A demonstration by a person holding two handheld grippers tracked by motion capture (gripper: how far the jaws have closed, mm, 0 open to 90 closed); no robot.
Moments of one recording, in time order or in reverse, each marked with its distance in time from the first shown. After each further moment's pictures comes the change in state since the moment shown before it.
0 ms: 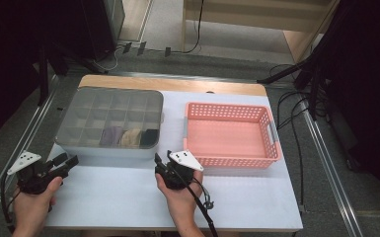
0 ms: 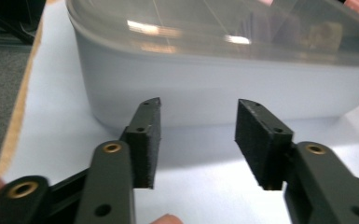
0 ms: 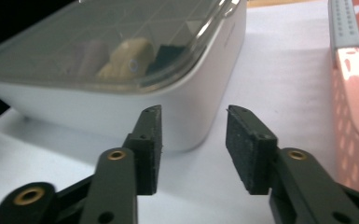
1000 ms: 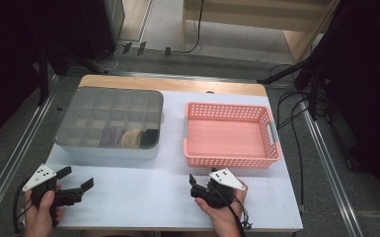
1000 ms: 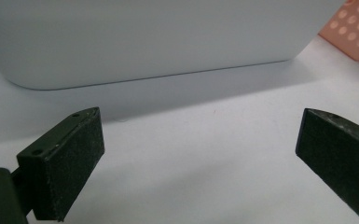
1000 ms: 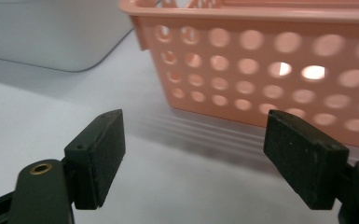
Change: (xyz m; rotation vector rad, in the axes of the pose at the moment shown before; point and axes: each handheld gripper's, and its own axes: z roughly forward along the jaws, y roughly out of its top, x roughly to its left) left arm -0.021 -0.031 0.001 0.063 -0.129 0.111; right arm -0.087 -0.033 -0.065 0.068 -0.095 -0.090
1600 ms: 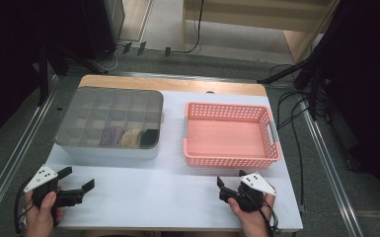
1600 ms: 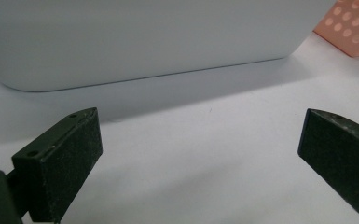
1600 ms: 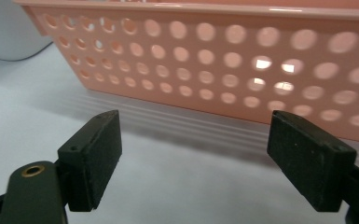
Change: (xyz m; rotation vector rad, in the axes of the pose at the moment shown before) left arm -0.001 -0.001 0.000 -0.008 -0.014 0.017; right arm -0.067 -0.009 -0.035 -0.015 -0.063 -0.015
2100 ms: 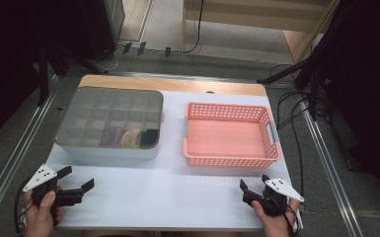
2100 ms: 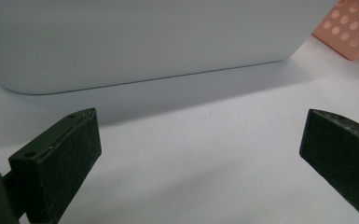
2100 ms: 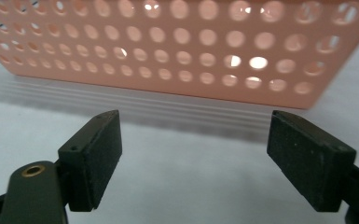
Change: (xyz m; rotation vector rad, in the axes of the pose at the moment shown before) left arm 0.001 0.001 0.000 -0.004 -0.006 -0.004; right arm -0.054 -0.013 -0.024 0.010 -0.082 0.038
